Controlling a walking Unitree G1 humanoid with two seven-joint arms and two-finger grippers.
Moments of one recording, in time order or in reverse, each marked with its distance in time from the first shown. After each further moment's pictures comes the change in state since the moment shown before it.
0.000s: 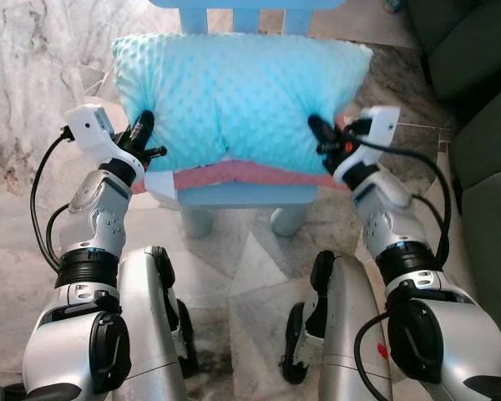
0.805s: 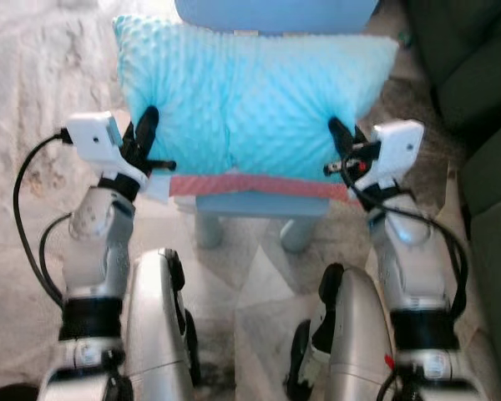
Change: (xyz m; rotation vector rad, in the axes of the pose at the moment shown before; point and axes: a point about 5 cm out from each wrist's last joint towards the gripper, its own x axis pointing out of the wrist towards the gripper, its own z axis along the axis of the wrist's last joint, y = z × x) left arm -0.038 -0.035 0.005 0.249 -0.159 -0.071; right arm -0.052 0.028 0.016 -0.299 -0.101 -0.165
